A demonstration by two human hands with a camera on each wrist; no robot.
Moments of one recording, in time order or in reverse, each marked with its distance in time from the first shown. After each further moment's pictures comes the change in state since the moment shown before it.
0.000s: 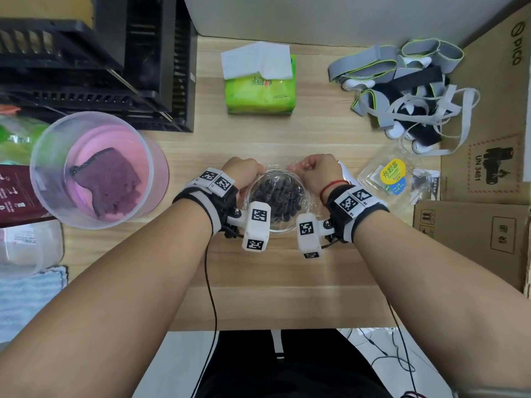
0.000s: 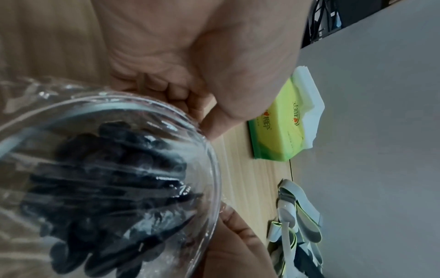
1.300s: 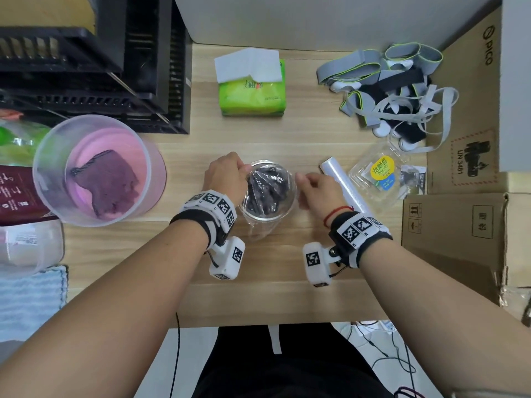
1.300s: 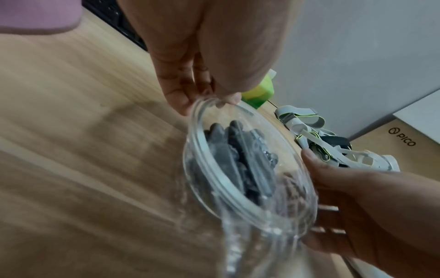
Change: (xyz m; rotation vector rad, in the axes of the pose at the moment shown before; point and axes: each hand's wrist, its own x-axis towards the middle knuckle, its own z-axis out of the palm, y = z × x) left_hand -0.034 -0.020 -0.002 0.612 0.446 0.473; right_hand -0.048 0.029 -0.009 0.091 -0.076 -0.061
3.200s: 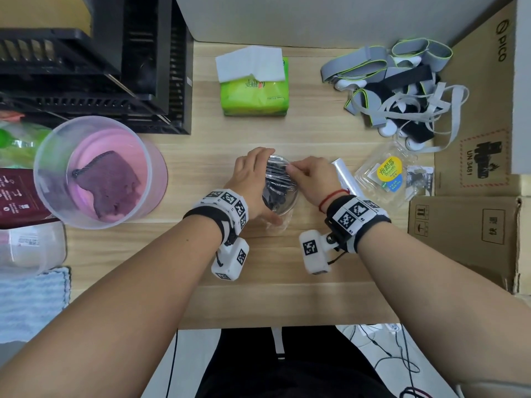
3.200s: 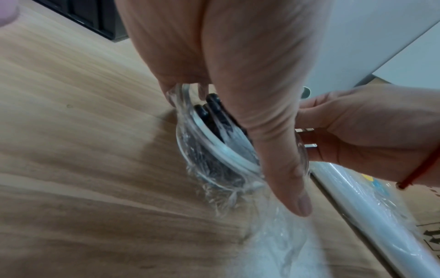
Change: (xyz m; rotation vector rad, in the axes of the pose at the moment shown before) left_hand -0.004 0.009 0.014 0.166 -0.359 0.304; right_hand 0.018 -0.031 -0.001 -0.180 0.024 -0.210
